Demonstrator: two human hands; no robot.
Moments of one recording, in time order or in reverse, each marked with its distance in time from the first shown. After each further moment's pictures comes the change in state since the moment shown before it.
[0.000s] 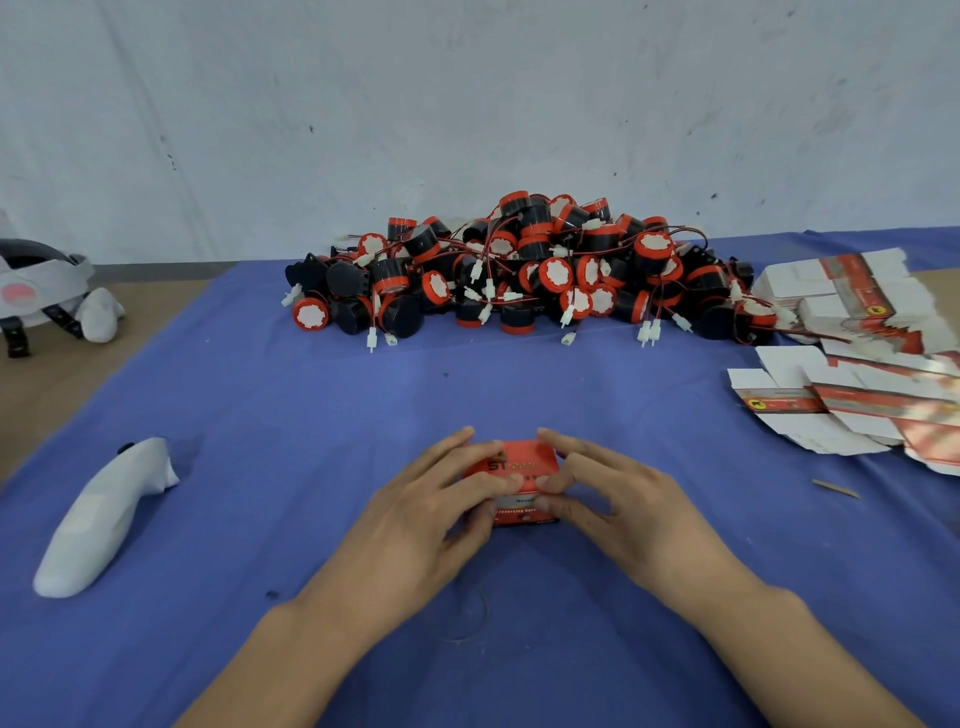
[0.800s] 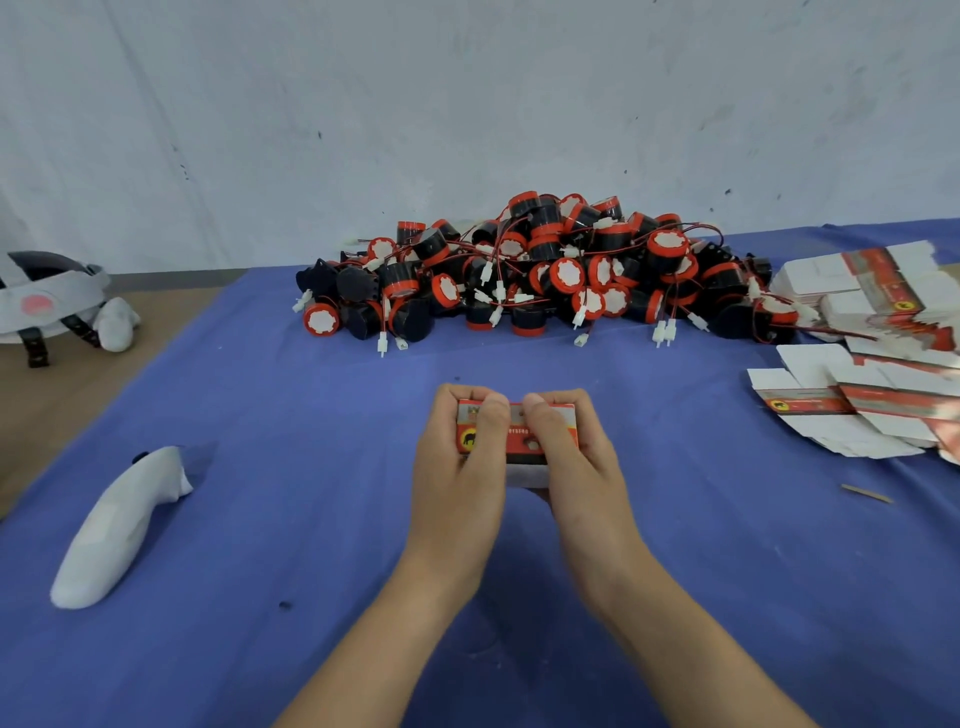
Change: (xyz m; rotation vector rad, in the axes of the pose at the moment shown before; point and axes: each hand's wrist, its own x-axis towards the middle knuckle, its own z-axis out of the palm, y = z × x) left_hand 0.052 0.045 0.003 -0.877 0.487 -0.618; right_hand 0.038 -0.064 0.032 1.060 0.303 0.375
